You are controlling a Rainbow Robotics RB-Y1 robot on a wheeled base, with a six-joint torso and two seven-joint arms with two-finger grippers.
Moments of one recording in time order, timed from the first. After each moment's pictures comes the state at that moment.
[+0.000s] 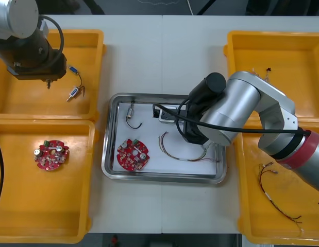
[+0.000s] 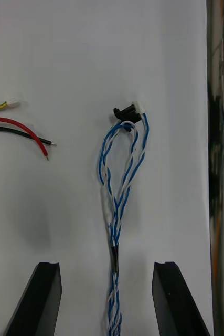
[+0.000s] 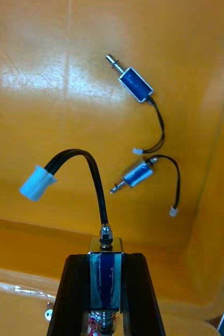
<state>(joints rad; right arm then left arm) -0.69 -0.54 0.70 -1.81 -0.49 1.43 2.05 -0.81 0.58 -0.04 -1.65 0.42 1.91 -1.15</state>
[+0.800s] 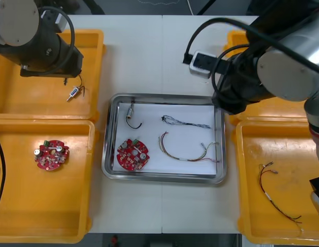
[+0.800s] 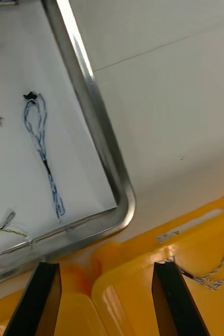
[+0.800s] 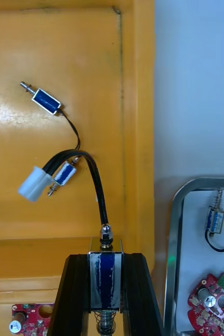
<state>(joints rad) -0.69 -0.46 0.21 -2.15 -0.53 1.92 2.04 -0.77 0.55 -0.05 -1.87 0.51 1.91 -1.15</state>
